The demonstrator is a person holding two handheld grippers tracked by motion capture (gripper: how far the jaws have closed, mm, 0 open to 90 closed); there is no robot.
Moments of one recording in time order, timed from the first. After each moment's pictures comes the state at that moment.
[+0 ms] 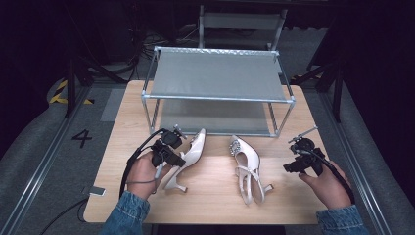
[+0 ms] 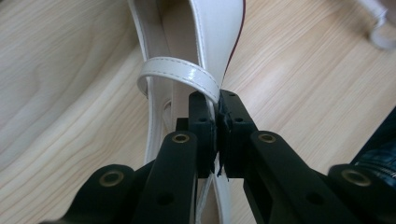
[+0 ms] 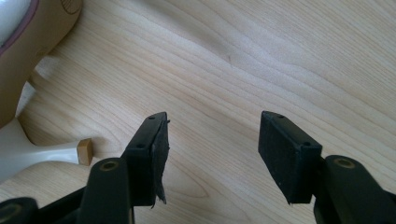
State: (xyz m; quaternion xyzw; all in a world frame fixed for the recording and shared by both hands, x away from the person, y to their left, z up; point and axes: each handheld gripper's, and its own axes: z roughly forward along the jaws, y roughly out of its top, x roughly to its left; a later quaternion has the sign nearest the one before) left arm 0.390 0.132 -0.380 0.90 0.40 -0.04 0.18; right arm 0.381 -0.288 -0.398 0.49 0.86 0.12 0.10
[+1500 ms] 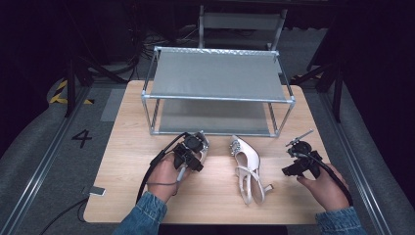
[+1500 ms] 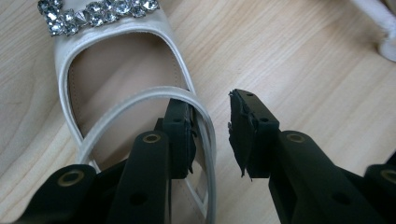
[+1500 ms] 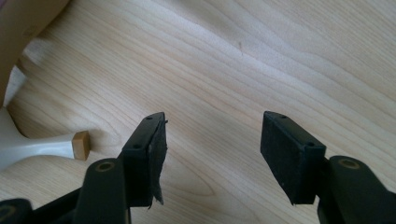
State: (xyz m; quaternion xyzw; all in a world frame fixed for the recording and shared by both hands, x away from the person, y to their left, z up) left arm 0.396 0.068 -0.404 0.91 0.38 -0.03 0.14; right arm 0.379 -0.285 -0.410 0.48 0.86 0.10 0.10
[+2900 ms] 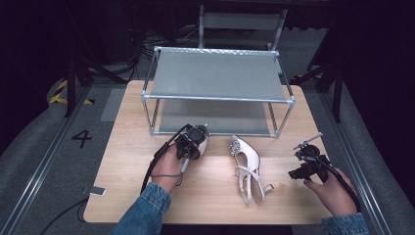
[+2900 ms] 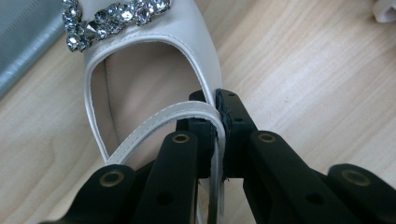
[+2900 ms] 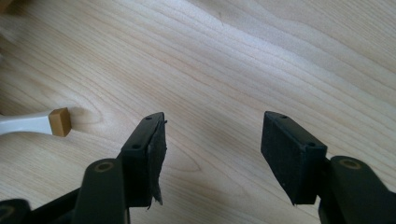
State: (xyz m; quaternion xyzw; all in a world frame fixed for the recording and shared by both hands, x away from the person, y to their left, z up) left arm 0.418 0.063 -0.396 0.91 0.38 0.04 0.13; right arm 0.369 -0.305 -0.412 0.50 0.85 0.11 0.09
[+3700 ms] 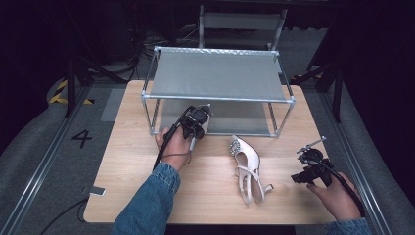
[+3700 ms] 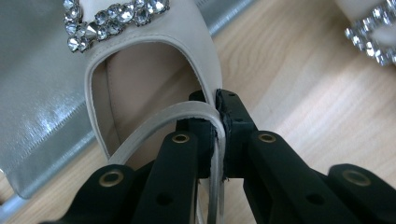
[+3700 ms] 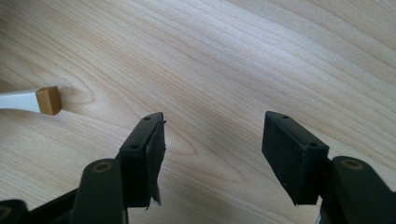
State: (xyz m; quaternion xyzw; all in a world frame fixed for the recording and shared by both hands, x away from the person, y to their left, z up) left arm 0.480 0.055 -0.390 0.90 0.41 0.07 0.15; right arm 0.360 -0.314 -0.417 0.50 0.86 0.10 0.09
